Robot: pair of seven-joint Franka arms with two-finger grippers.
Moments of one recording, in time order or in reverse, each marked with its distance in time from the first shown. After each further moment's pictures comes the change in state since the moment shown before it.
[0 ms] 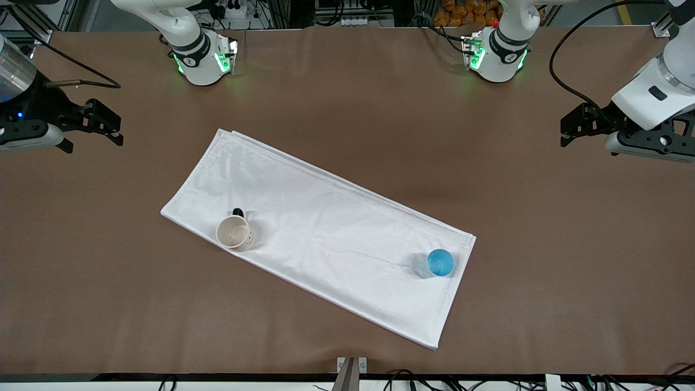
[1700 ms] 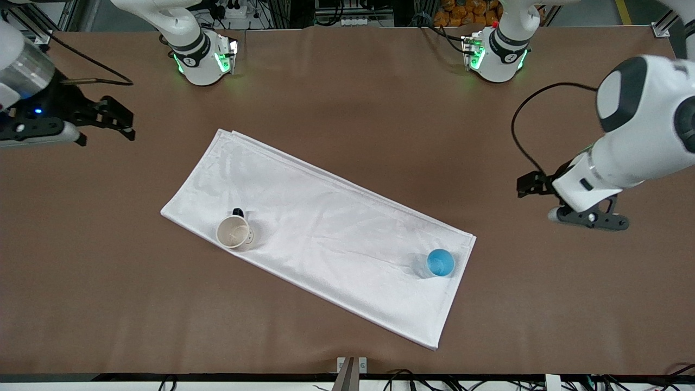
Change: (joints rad) left arm -0.050 0.285 -0.004 0.008 -0.028 0.219 -0.112; right arm 0.012 -0.028 0.053 -0.079 0.003 0.009 0.114
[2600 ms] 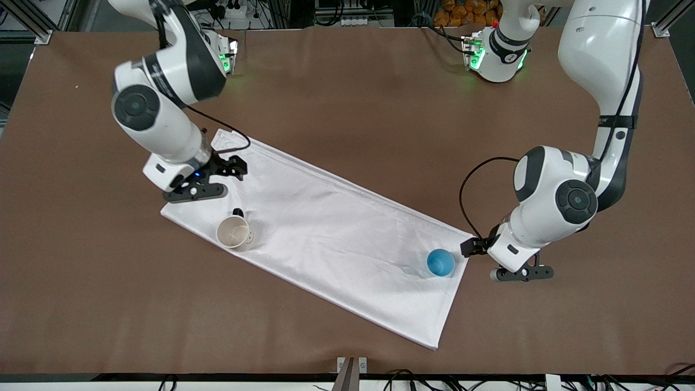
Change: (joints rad) left arm -0.079 0.316 -0.002 0.078 0.006 0.394 -0.248; right arm 0.186 0.249 0.025 -0.256 0.000 0.438 0.186
